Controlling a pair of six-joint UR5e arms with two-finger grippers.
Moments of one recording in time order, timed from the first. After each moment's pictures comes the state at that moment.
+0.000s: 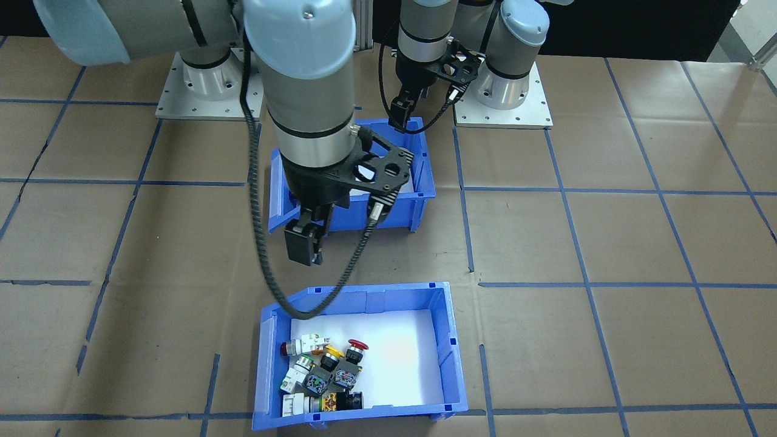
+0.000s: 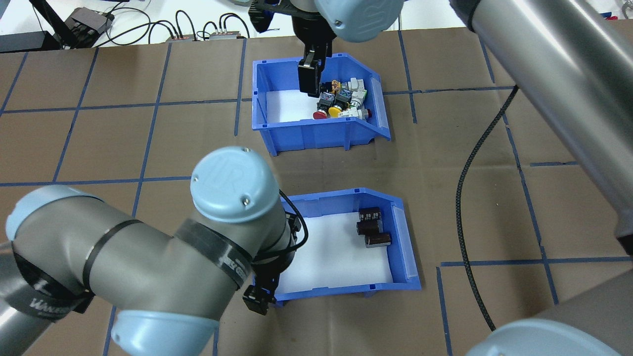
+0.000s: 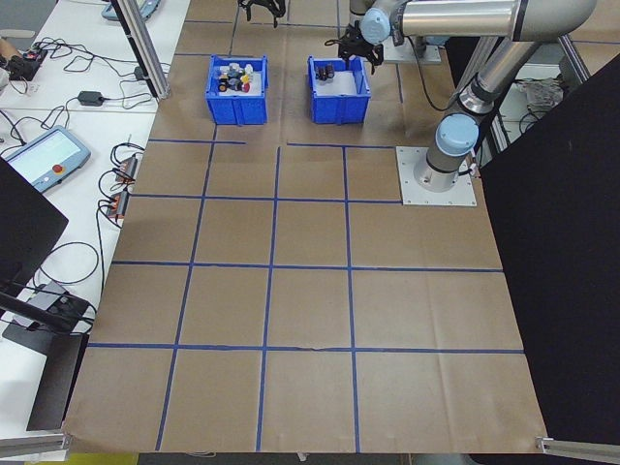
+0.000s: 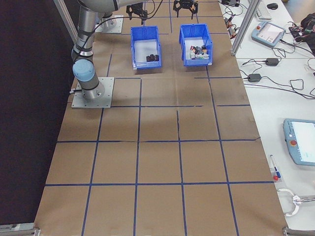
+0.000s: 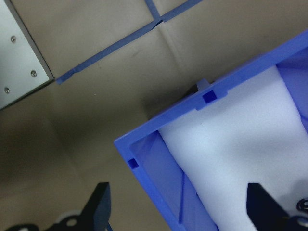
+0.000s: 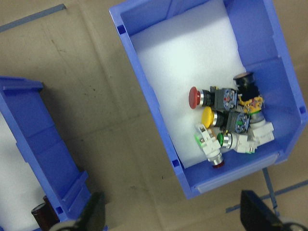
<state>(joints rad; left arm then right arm) -2.07 -1.41 -2.08 -1.30 1.53 -1.77 1.97 -1.08 1.05 -1.60 -1.59 -0.95</state>
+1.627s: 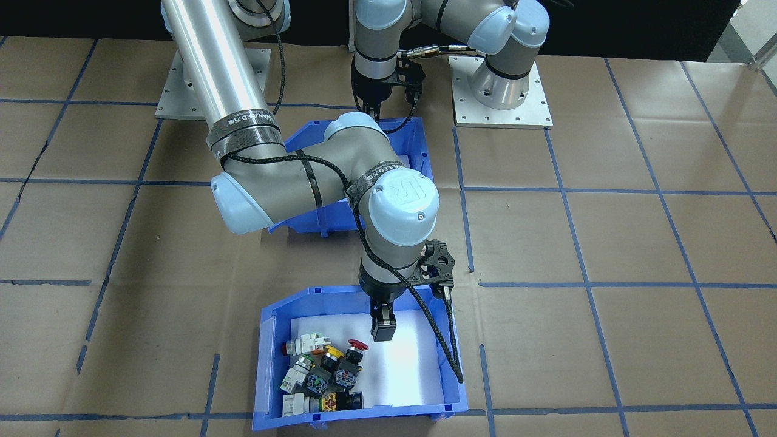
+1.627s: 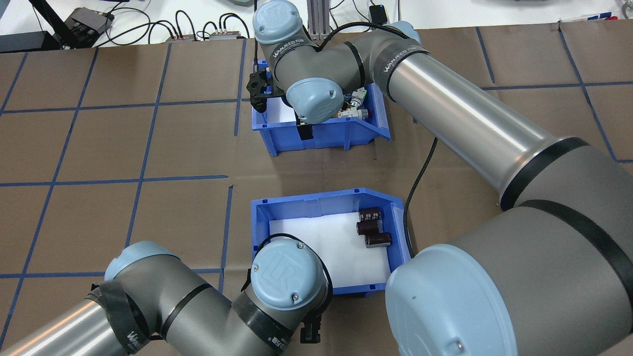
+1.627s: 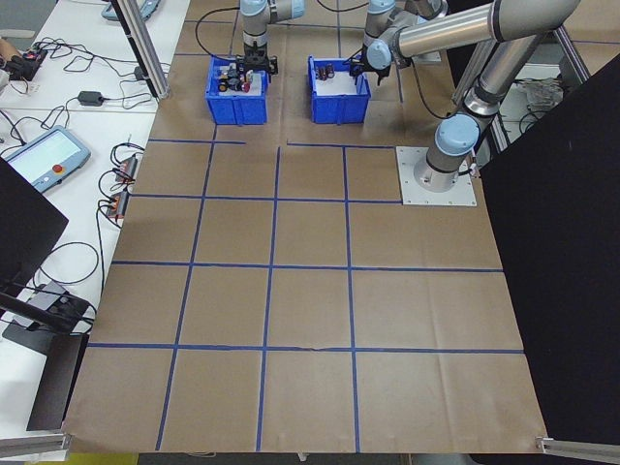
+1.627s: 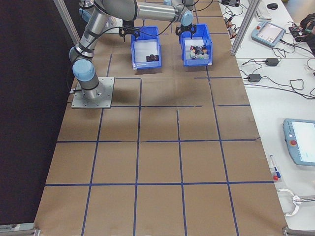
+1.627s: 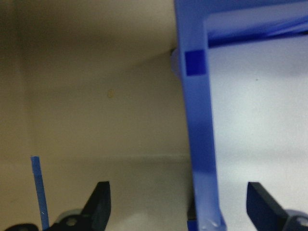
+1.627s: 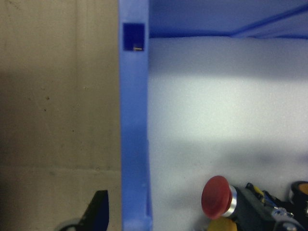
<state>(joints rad) -2.20 -1.52 -2.26 -0.92 1.53 -2.20 2.00 -0.89 1.22 -1.94 -1.67 -1.22</state>
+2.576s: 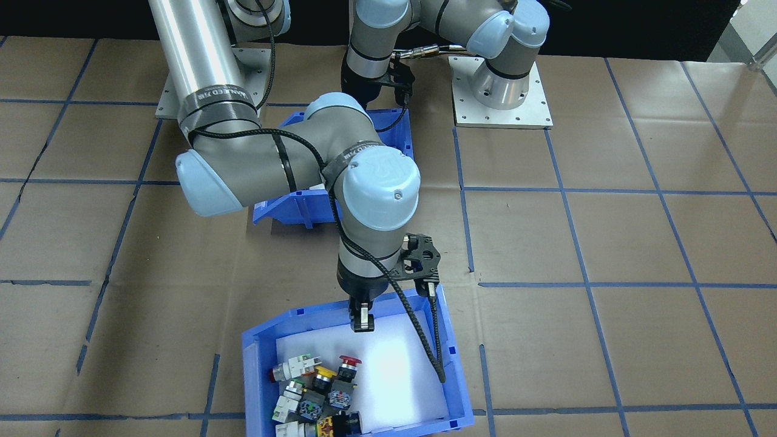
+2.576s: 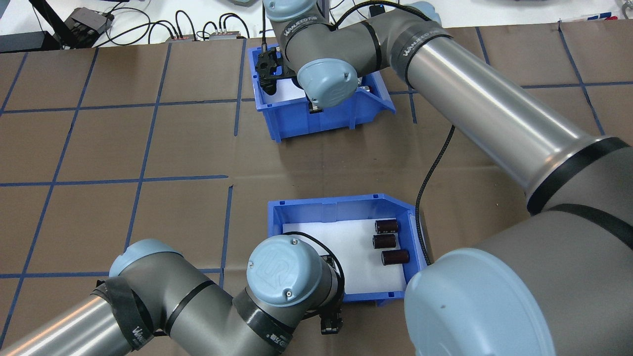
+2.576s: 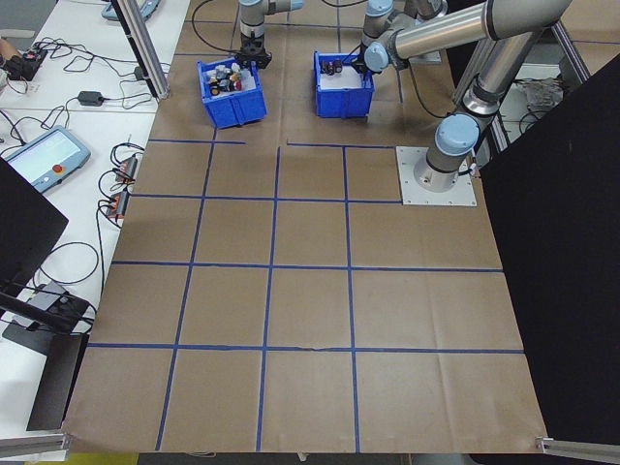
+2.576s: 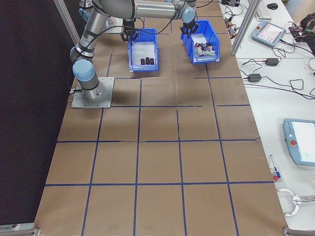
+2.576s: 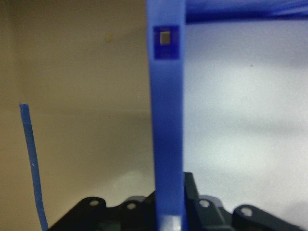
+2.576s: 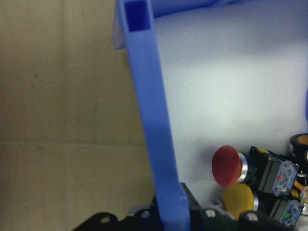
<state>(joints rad) -2.20 -1.52 -2.25 -0.82 1.43 -2.24 1.94 -0.96 1.21 -1.91 -1.69 -1.27</state>
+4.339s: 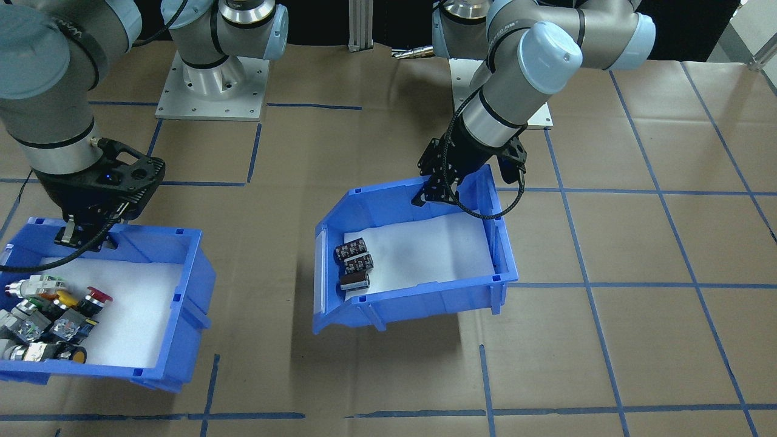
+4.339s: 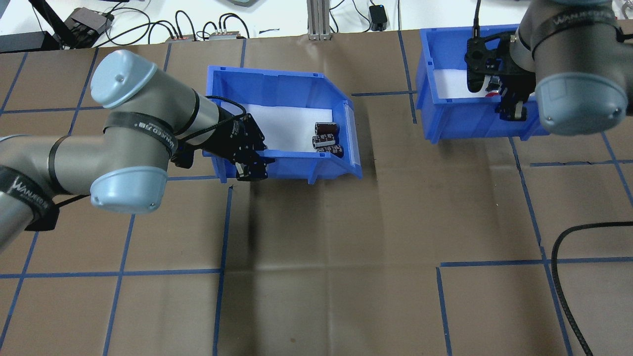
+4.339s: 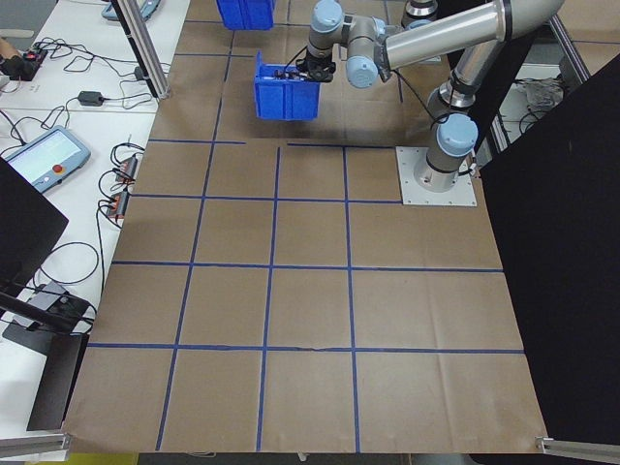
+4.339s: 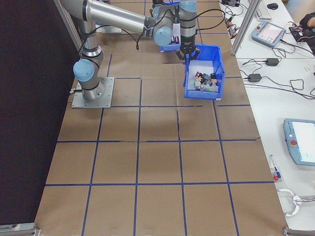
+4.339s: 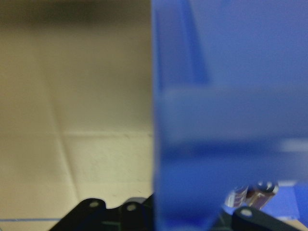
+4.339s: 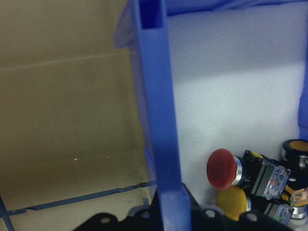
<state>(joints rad) -1.62 -1.67 -1.92 -1.01 1.10 -1.67 1.45 -1.53 1.83 -2.07 -1.70 -1.59</state>
